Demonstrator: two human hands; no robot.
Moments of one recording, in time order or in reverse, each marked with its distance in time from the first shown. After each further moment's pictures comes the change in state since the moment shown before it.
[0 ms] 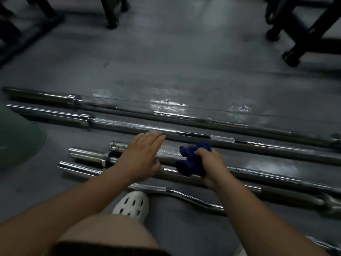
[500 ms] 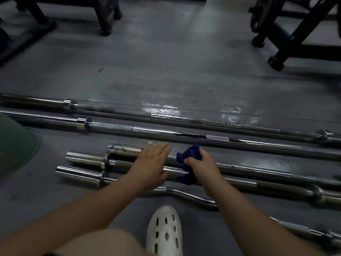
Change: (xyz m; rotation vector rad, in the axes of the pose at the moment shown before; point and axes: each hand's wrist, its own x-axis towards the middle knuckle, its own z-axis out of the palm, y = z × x) left_hand -0.009 0.022 0.024 -0.057 -0.159 0.016; right_hand -0.038 0.013 0.011 -0.249 -0.069 -0.172
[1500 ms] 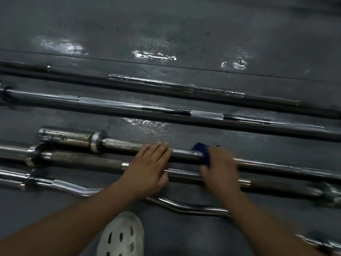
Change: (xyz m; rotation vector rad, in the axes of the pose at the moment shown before) left_hand 0.112 0.052 0.135 -0.069 -0.185 0.099; right_hand 0.148 0.132 -0.149 -1.181 0.132 -0.306
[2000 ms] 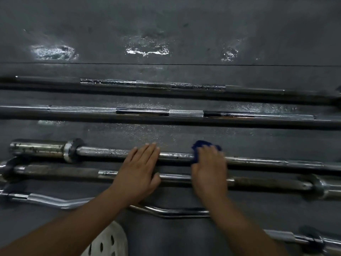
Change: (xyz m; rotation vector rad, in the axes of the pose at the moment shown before) left_hand 0.028 0.029 0.010 0.057 -0.006 -0.087; right_hand -0.003 0.023 0.017 -0.047 0.079 0.138
